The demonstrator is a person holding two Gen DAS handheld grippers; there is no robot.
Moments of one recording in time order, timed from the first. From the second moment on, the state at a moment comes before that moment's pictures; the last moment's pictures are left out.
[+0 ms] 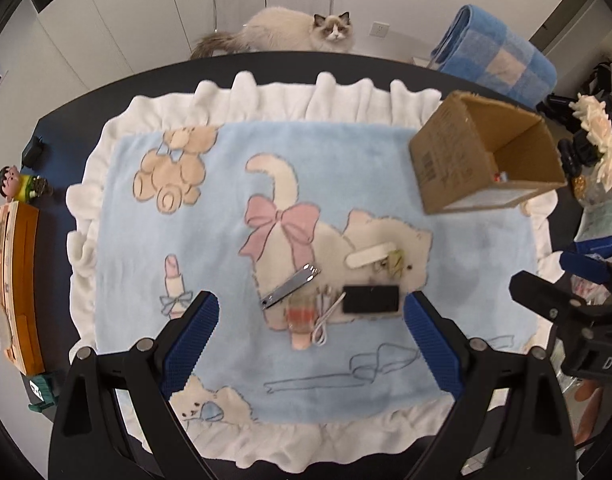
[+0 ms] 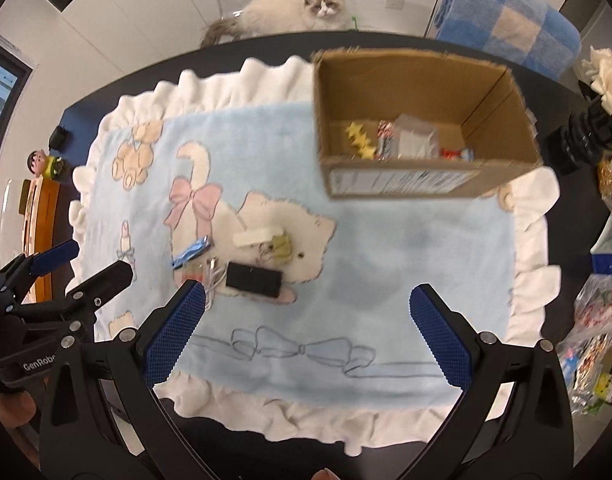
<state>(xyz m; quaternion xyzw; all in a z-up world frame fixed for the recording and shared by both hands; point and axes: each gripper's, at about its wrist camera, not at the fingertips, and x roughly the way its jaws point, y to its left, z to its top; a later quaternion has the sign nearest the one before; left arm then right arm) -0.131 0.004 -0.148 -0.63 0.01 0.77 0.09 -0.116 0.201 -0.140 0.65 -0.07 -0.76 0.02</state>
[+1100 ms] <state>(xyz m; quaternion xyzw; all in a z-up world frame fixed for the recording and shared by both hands) -0.102 -0.030 -0.256 -0.68 -0.01 0.73 0.08 -0.101 0.149 -0.241 0.69 -0.02 -0.72 0.05</state>
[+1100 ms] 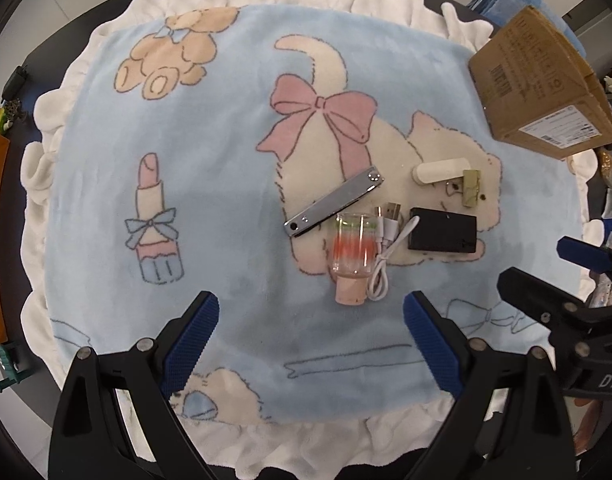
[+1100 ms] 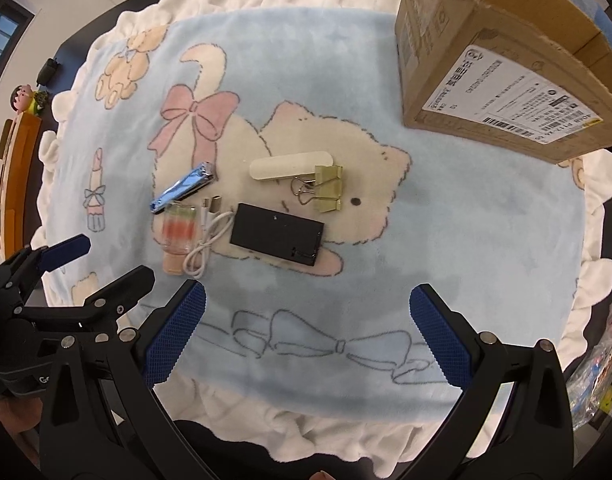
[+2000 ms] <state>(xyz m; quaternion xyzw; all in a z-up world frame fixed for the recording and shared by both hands) -0.121 -0.013 -0.295 -0.70 -0.05 0.70 0.09 -0.154 0.142 -0.286 0.70 -0.01 -0.71 0.08</state>
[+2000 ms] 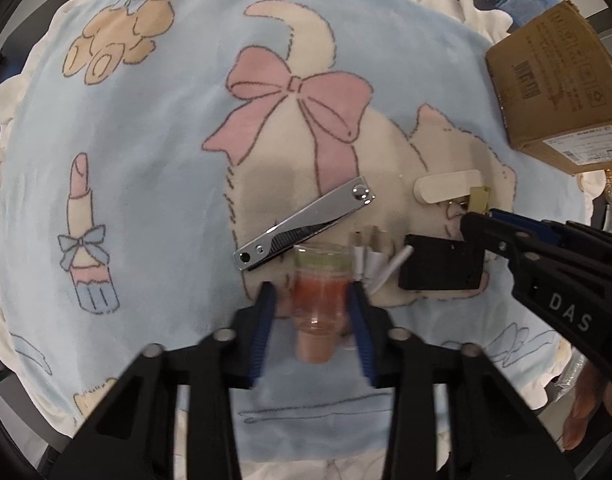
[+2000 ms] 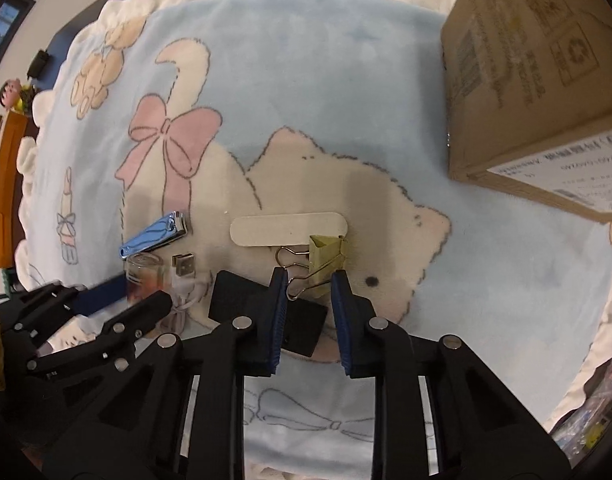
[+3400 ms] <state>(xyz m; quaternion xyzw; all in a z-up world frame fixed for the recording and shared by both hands) -0.110 -0.033 -0.245 -0.68 -0.06 0.72 0.09 -0.155 0.125 -0.269 0.68 -0.03 -0.72 0.10</state>
